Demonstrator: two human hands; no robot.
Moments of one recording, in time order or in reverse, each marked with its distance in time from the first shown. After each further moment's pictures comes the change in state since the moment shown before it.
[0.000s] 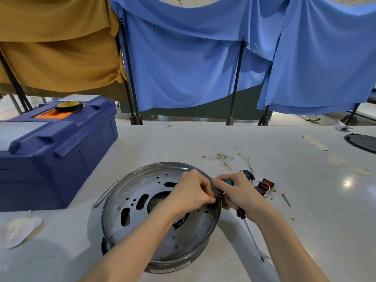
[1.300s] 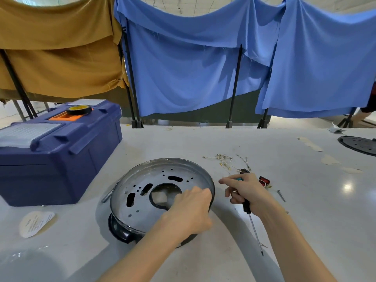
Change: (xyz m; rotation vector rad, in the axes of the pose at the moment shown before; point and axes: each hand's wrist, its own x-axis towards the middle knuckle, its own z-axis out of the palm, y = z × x) left_hand -0.061 0.034 0.006 0.692 -0.095 -0.002; right_hand -0.012 -0.005 -0.015 0.163 0.164 0.224
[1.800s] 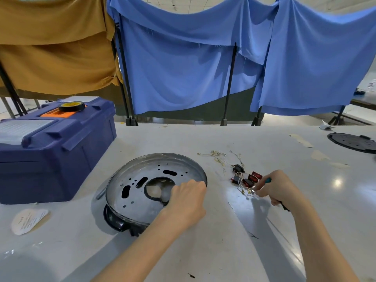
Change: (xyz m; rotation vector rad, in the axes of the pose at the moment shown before) left_hand 0.004 0.005 0.006 0.065 0.123 -0.032; right_hand -0.005 0.005 -0.086 -0.622 0.258 0.128
